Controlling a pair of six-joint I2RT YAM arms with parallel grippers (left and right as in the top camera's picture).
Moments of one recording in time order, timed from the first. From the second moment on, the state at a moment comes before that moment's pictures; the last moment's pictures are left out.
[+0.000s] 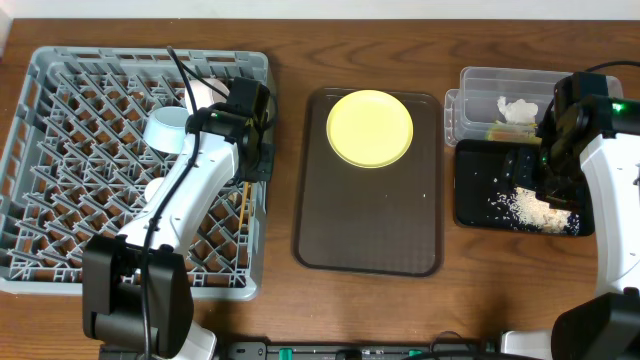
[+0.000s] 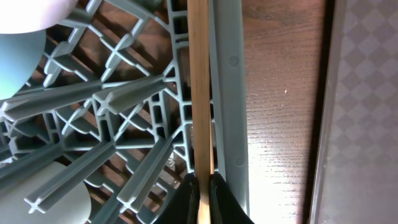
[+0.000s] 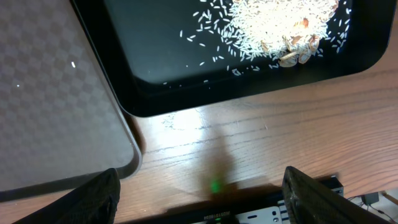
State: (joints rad) left arm -0.25 1.70 1.27 -0.95 -0.11 -0.12; right arm -0.13 1.58 1.46 -1.45 0.02 0.20
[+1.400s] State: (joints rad) left arm -0.53 1.78 1.28 -0.34 0.15 -0.25; right arm -0.13 1.58 1.46 -1.45 0.02 0.20
